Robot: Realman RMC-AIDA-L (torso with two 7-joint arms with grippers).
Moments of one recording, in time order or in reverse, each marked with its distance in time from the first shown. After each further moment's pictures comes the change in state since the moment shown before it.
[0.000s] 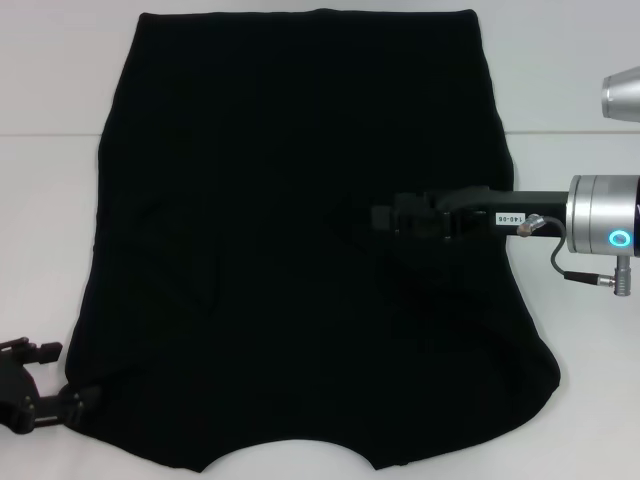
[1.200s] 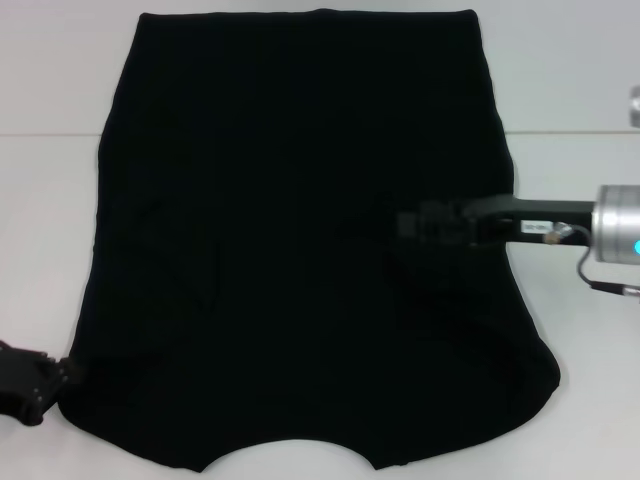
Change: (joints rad) left arm -0.025 0.001 -0.007 -0.004 0.023 0.011 -0.053; right arm -0.039 -0.021 0.002 -0.006 0.002 -0.007 0.009
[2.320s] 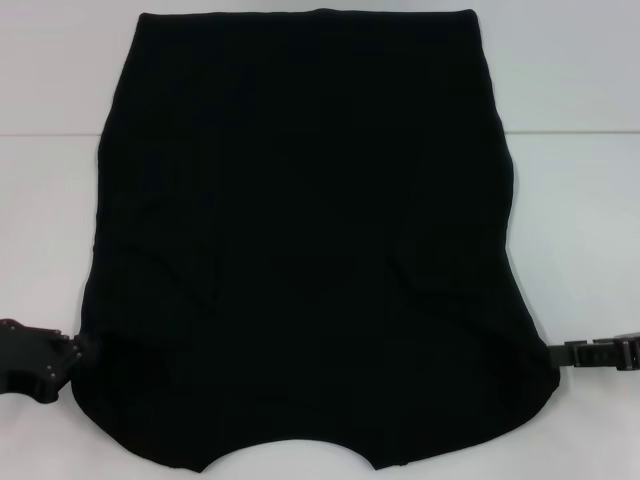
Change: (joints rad) left arm -0.015 -0.006 -0.002 -0.008 -0.060 0.007 -0.025; right arm -0.186 -0.145 0.036 0.009 -0.228 -0.149 0.194
